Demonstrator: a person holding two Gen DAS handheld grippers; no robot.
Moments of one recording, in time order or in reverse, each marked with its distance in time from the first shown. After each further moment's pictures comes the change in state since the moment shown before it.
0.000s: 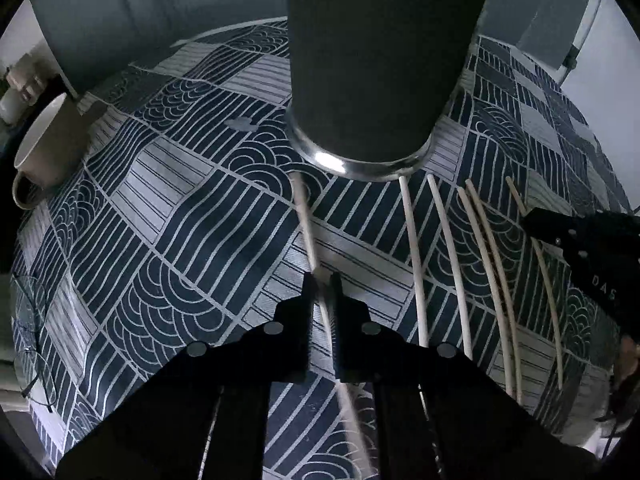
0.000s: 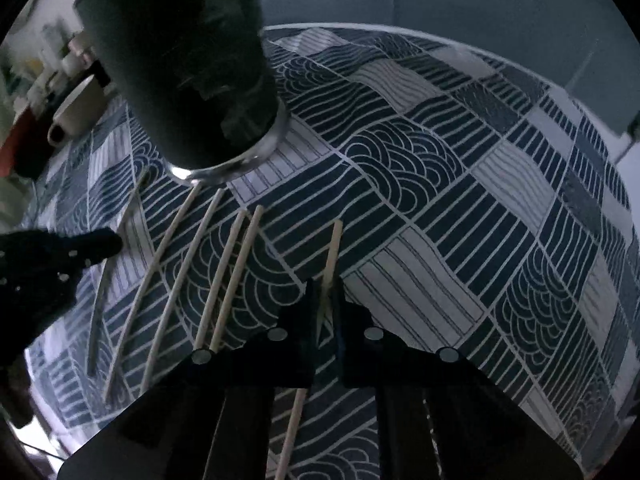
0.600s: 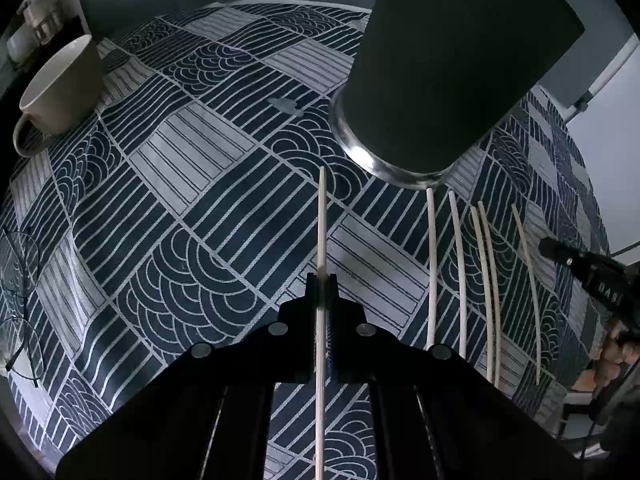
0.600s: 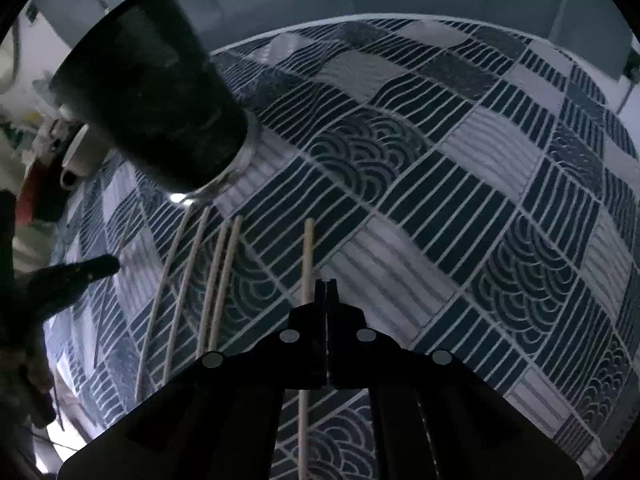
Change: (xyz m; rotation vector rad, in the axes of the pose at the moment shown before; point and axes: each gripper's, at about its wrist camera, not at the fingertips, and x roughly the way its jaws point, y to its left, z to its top) left arm -0.009 0.036 0.002 -0.149 0.060 -0.081; right arm -0.011 -0.038 -0.001 0.124 0.025 0.111
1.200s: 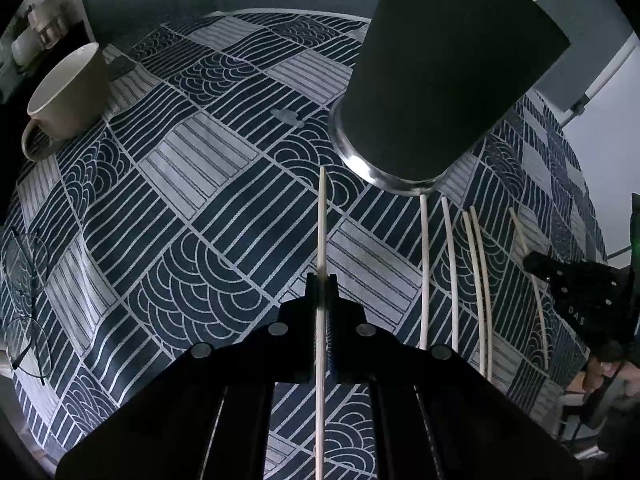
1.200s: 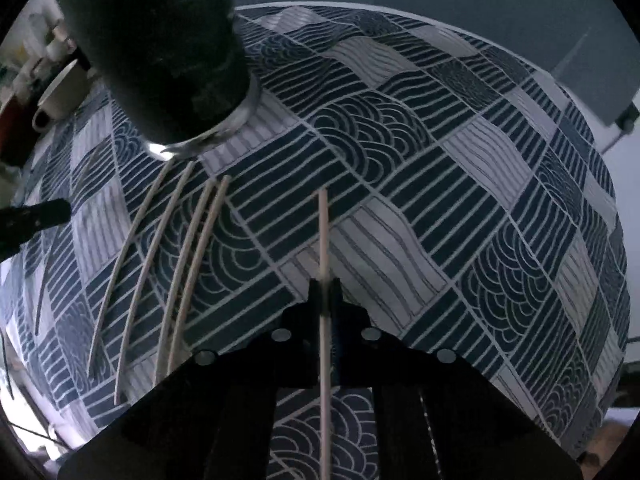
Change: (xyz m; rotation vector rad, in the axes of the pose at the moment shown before) left arm -0.014 0.000 0.001 0.003 -0.021 0.000; right arm 0.009 0.021 -0.008 -0.132 0.047 -0.190
